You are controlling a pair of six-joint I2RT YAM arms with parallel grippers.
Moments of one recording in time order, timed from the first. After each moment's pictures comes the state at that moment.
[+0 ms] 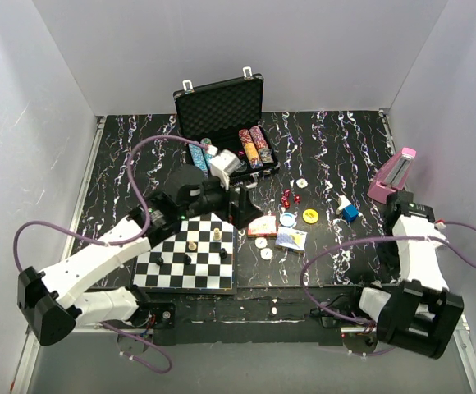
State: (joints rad) left arm -0.85 1.15 1.01 -0.21 0.24 -0.34; right arm -0.28 1.13 0.76 -1.30 0.48 1.14
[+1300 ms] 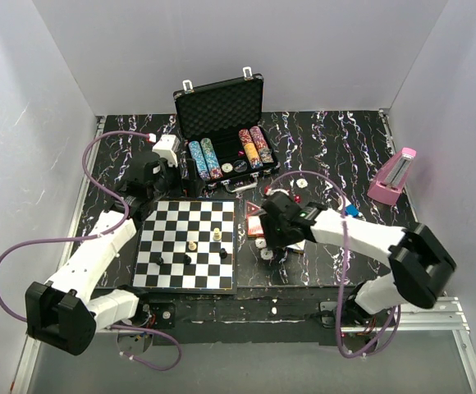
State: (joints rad) left arm -0.33 1.12 0.92 -0.28 0.15 -0.23; right arm 0.85 1.38 0.84 -0.57 0.13 0.51
